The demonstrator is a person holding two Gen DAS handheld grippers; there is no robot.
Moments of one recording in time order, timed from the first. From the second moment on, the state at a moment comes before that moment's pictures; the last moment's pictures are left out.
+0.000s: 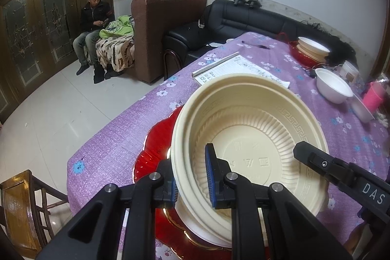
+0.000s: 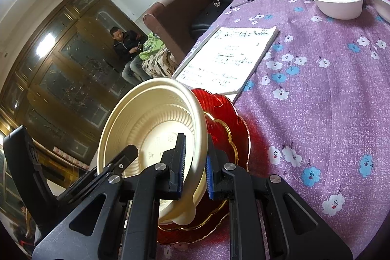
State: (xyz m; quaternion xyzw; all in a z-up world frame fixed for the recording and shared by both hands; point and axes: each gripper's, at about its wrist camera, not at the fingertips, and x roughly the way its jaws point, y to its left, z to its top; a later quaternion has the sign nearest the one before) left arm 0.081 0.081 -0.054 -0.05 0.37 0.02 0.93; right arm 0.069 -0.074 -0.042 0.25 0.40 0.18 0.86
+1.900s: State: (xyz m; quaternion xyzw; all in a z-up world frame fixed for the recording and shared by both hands) left arm 0.034 0.048 -0.022 0.02 0.29 0.05 0.95; right arm 0.047 -0.181 -0.082 0.36 0.36 0.08 0.85
